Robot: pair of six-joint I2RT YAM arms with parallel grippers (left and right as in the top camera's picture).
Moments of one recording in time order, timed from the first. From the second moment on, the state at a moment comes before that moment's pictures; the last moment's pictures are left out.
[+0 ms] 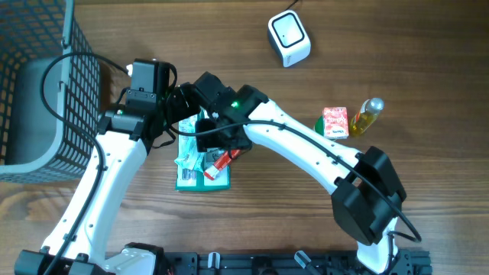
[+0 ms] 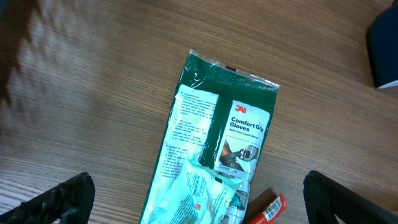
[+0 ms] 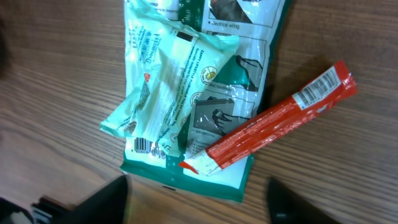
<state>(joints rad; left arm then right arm) -0.20 1.39 1.13 -0.75 -0.10 -0.52 0.85 2.02 1.69 -0.97 -0.18 0.72</state>
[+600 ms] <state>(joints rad) -0.20 1.39 1.13 -0.76 -0.12 -0.52 0.85 2.02 1.51 -0.77 -0.20 0.86</state>
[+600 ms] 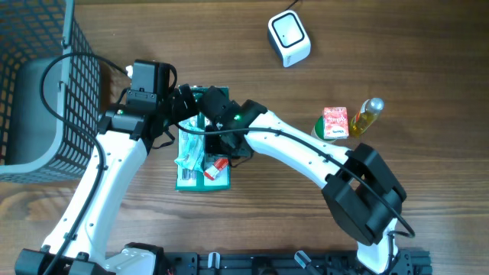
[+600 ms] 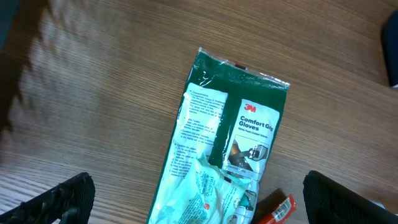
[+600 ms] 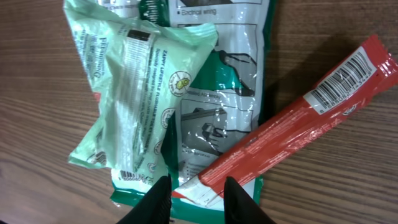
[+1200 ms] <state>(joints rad) -0.19 1.39 1.13 -0.76 -0.13 -0.52 0.85 2.02 1.49 -0.76 -0.20 0.87</state>
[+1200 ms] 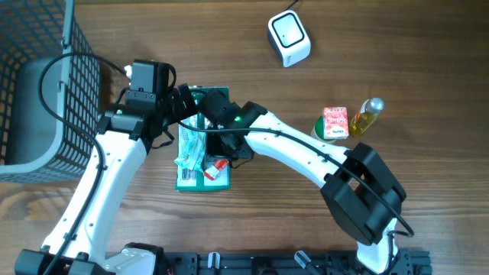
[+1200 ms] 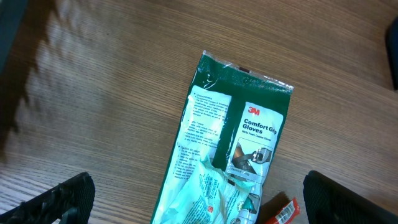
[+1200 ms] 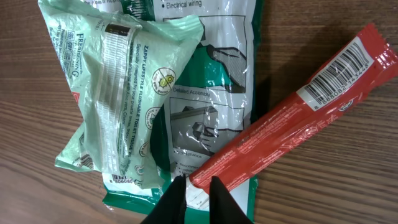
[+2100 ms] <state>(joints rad) -0.19 1.39 1.13 -0.76 -0.12 -0.51 0.79 2.02 1.49 -0.81 -0.35 0.86</state>
